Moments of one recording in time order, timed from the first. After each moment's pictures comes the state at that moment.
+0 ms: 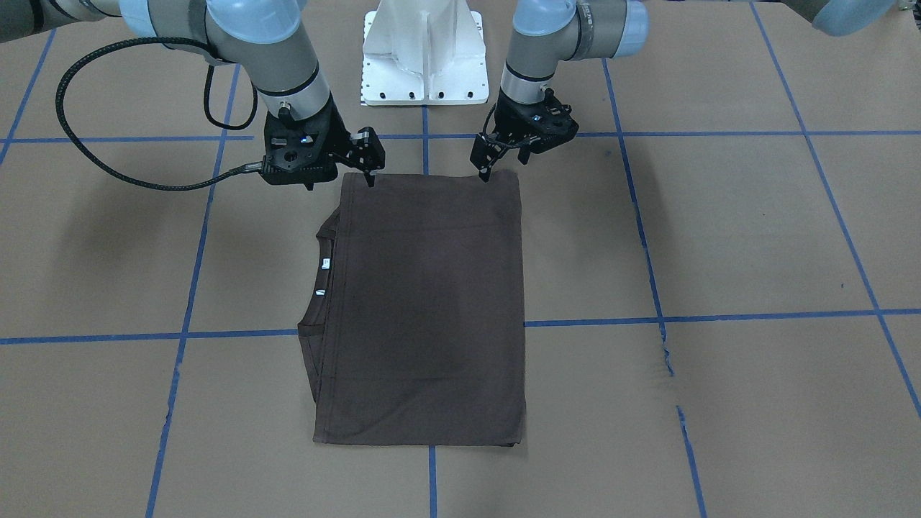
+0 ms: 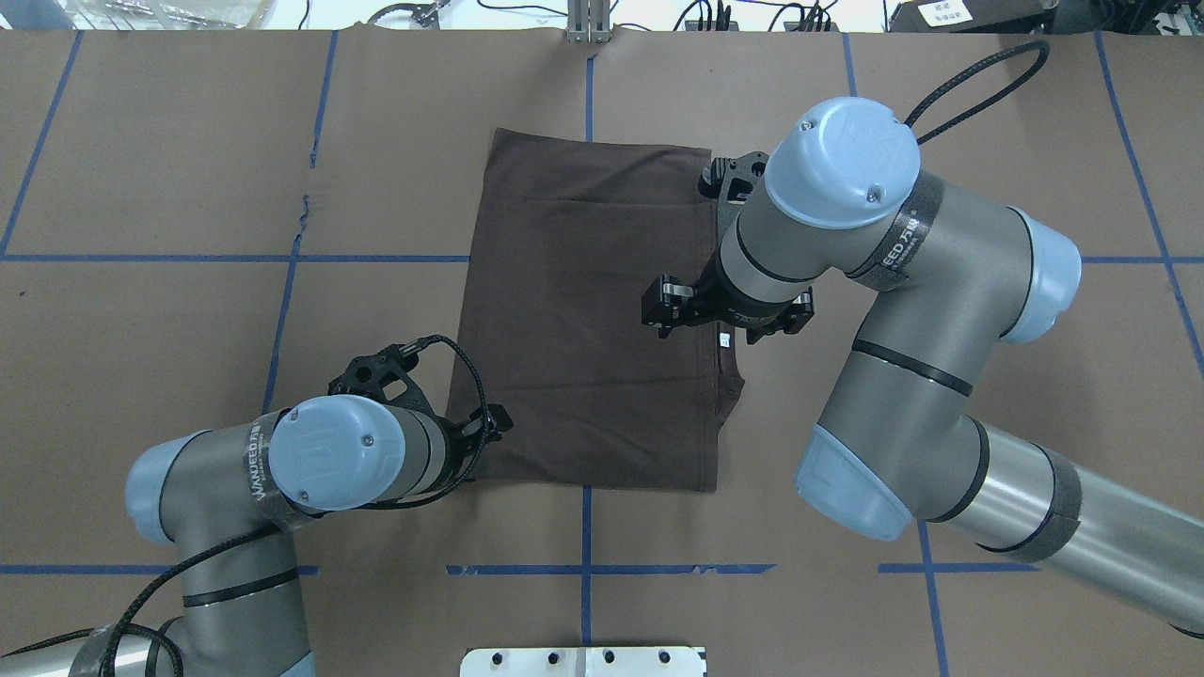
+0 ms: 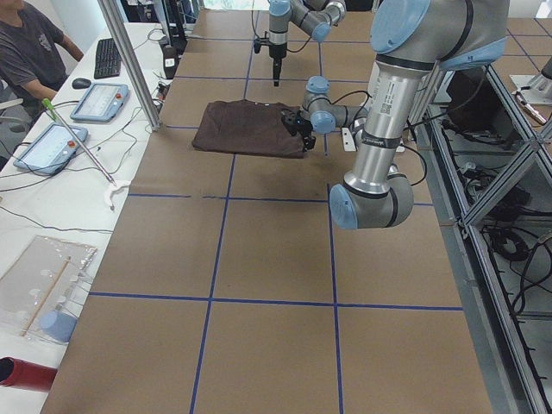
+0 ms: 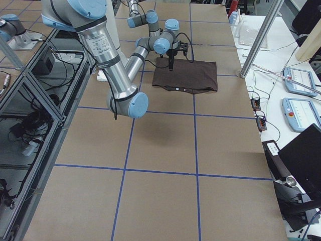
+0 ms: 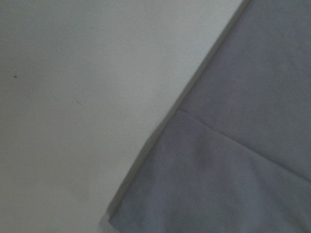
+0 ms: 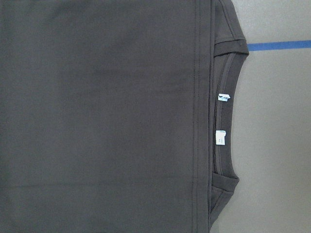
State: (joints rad) left arm -0.32 -1.99 -1.89 -1.73 -1.62 -1.91; right arm 0.62 -0.98 1.90 -1.69 2.00 1.19
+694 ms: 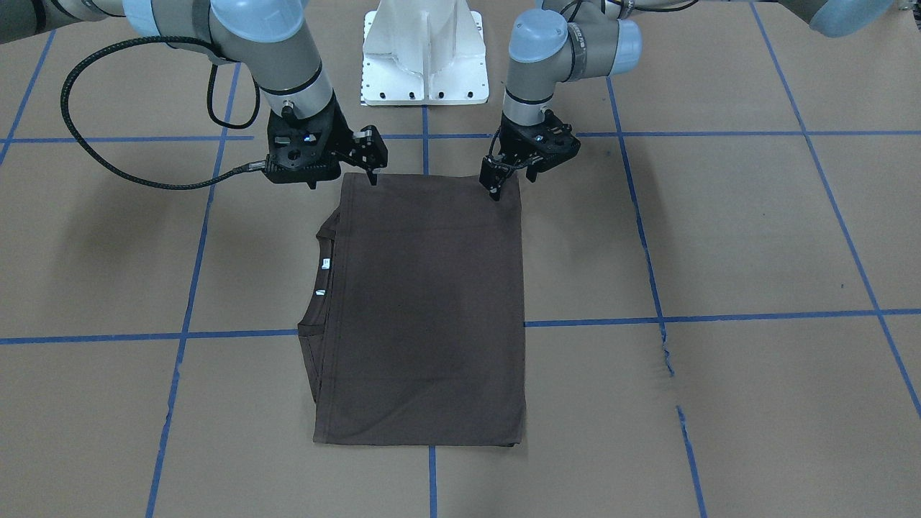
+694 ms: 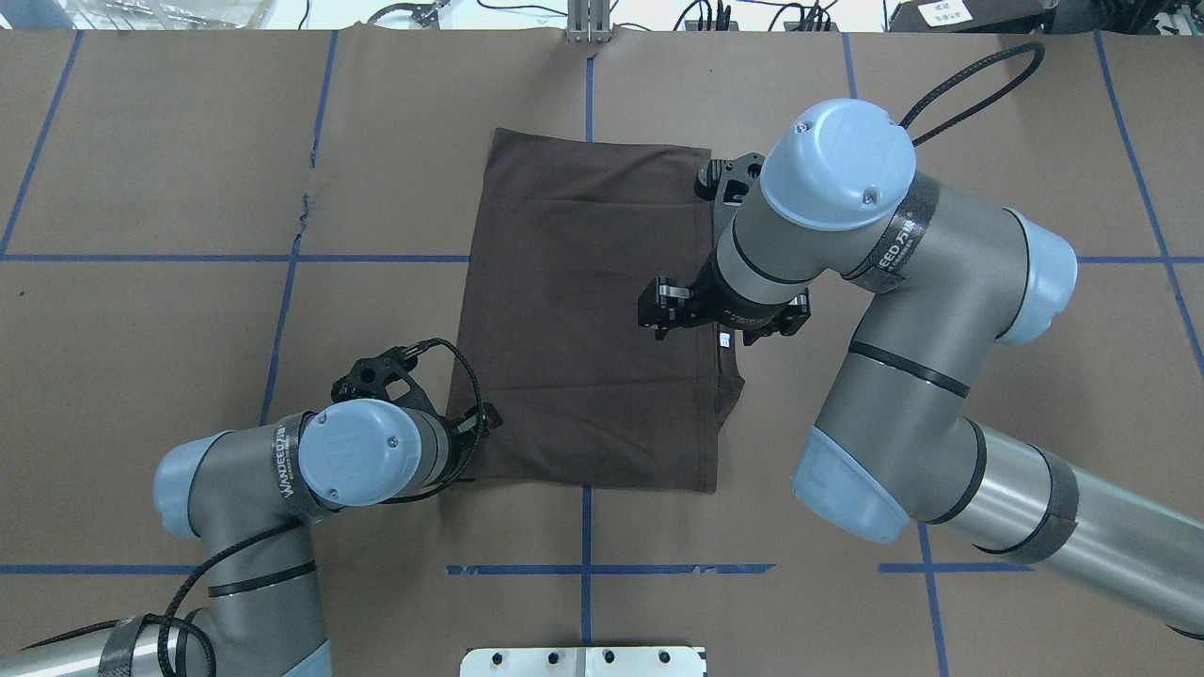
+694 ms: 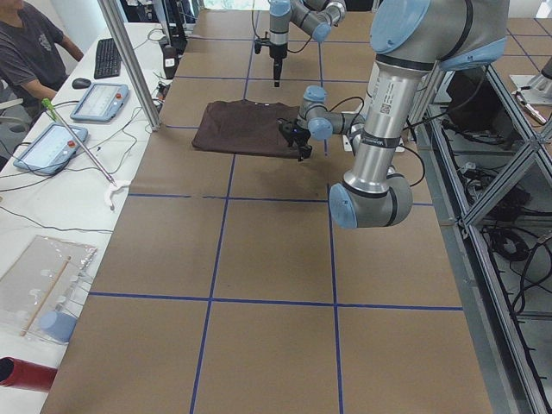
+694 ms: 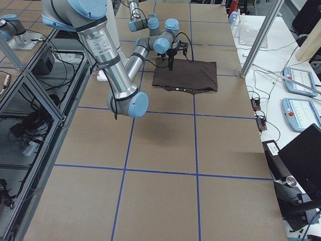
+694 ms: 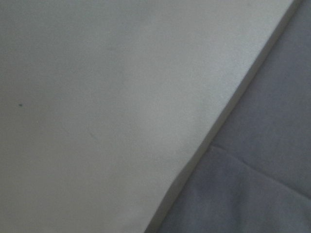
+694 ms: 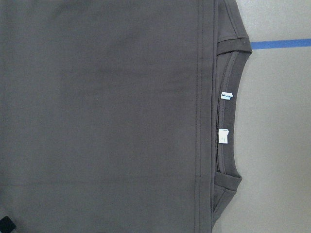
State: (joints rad) left arm -0.32 -2.00 -1.81 -1.73 -1.59 -1.91; right arm 0.62 -0.98 1.90 -1.69 2.00 1.19
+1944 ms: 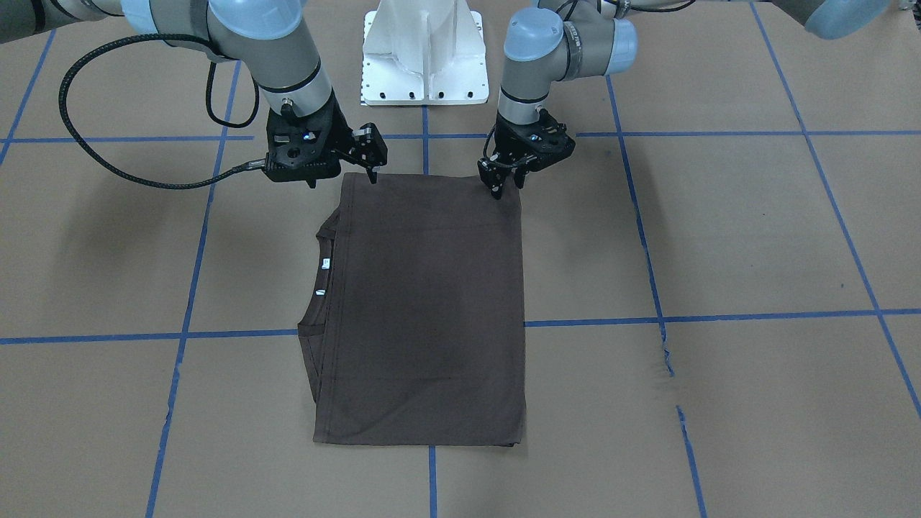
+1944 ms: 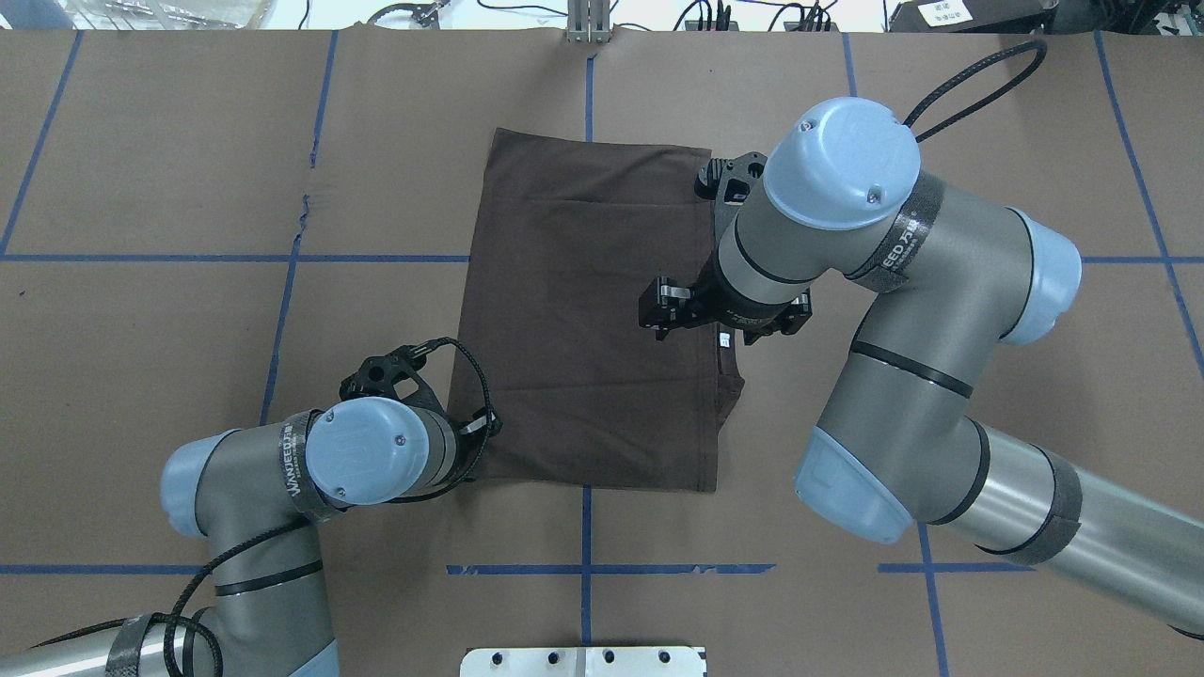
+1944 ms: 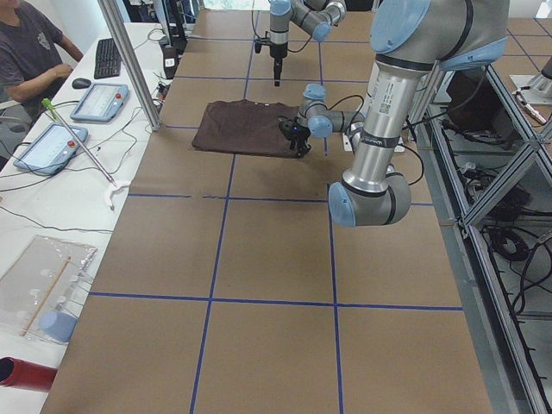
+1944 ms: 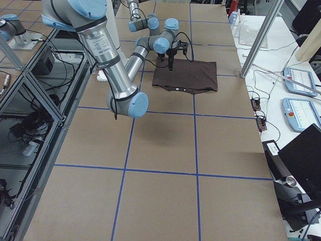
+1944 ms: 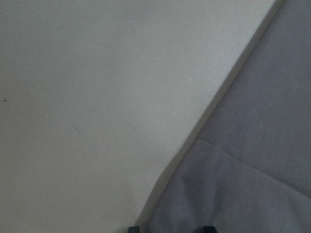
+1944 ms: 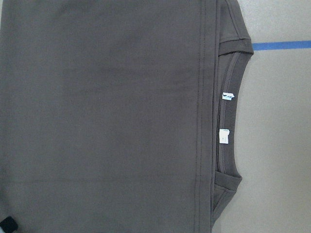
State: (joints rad) left arm -0.32 -2.01 -1.81 -1.73 -1.59 -1.90; right arm 0.62 -0.98 1.91 -1.69 2.00 1.18
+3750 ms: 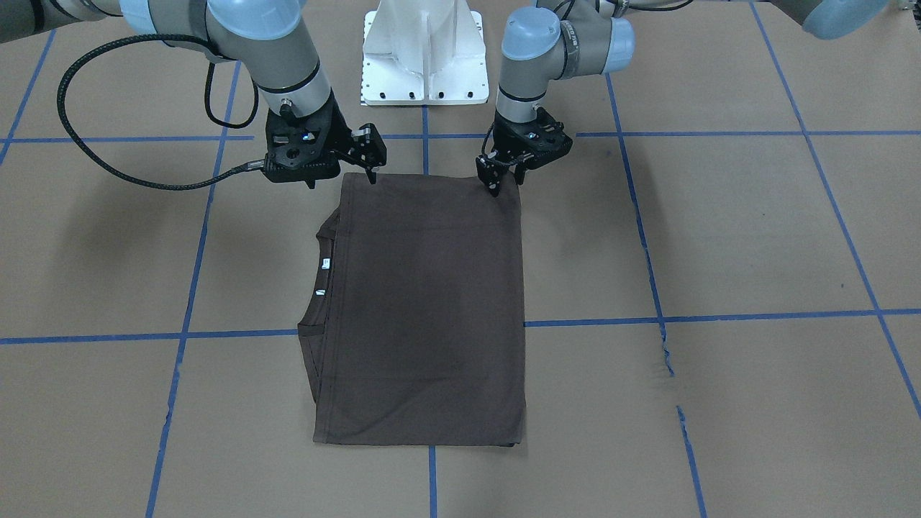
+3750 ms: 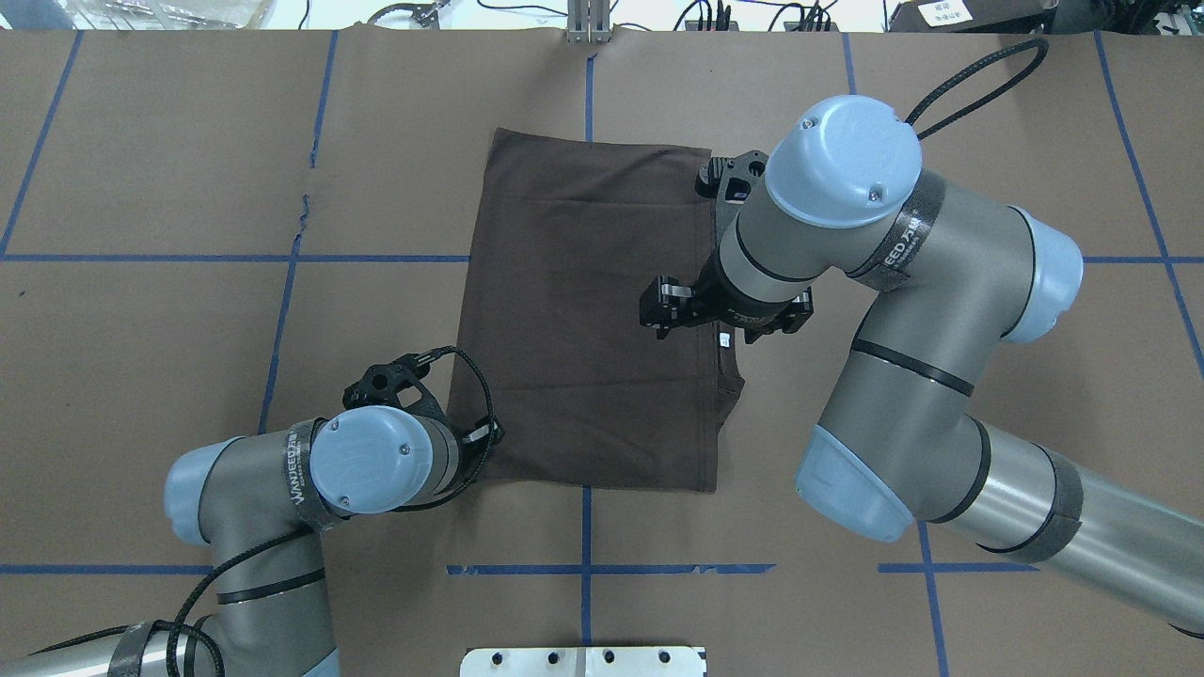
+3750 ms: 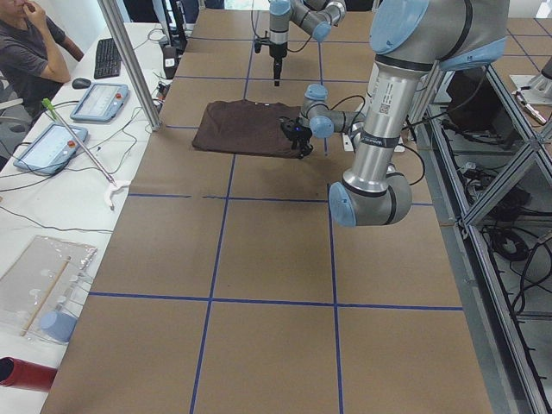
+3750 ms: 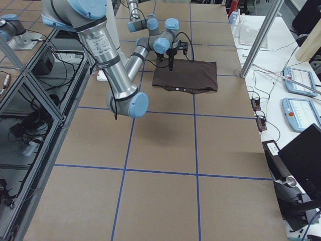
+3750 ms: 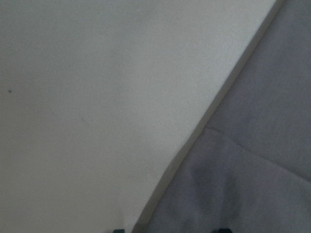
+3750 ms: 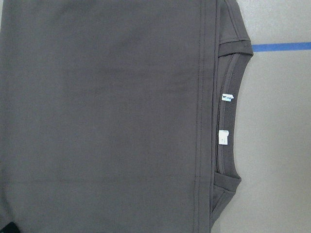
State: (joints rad) left arm -0.30 -2.01 -1.81 -1.72 -1.59 -1.90; right arm 0.62 -0.98 1.91 -1.69 2.00 1.18
